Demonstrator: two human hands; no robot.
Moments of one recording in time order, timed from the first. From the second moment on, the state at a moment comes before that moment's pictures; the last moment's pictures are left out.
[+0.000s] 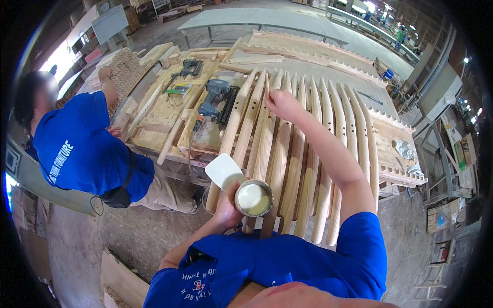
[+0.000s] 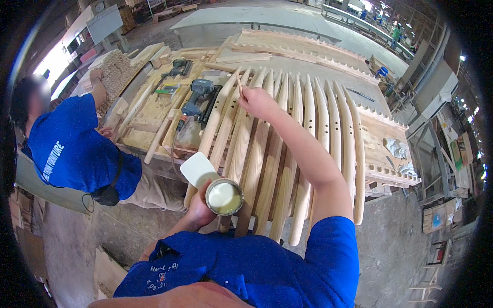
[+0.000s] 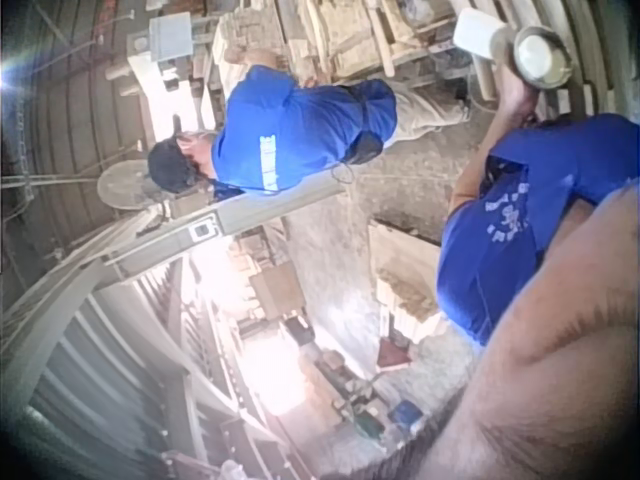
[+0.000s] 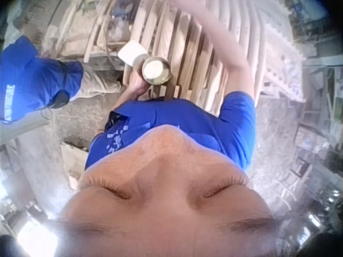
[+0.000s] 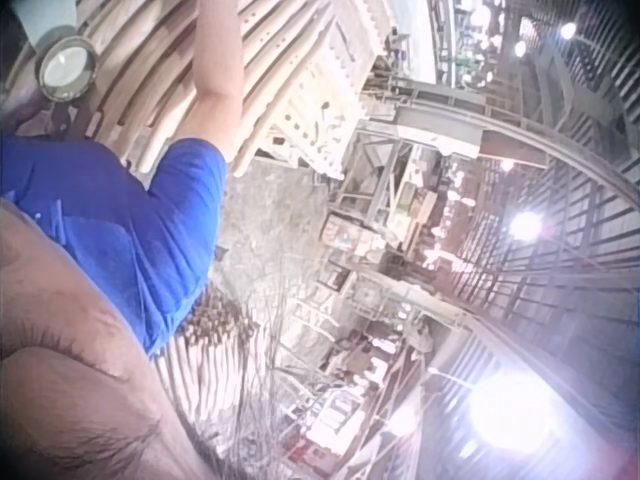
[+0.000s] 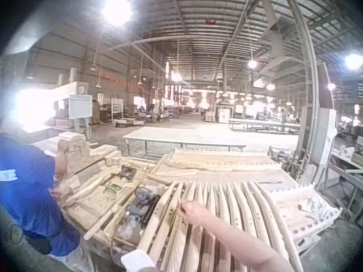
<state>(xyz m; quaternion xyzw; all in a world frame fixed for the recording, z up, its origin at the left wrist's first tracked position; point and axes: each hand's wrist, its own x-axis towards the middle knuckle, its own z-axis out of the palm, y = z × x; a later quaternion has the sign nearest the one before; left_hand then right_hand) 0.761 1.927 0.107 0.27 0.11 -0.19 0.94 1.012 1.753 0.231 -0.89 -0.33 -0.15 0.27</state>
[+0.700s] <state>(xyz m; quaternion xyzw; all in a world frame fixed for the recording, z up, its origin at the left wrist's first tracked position) 0.769 1.931 0.116 0.26 0.09 -0.18 0.94 0.996 1.694 0.254 -0.83 -0.24 -0.06 0.50</state>
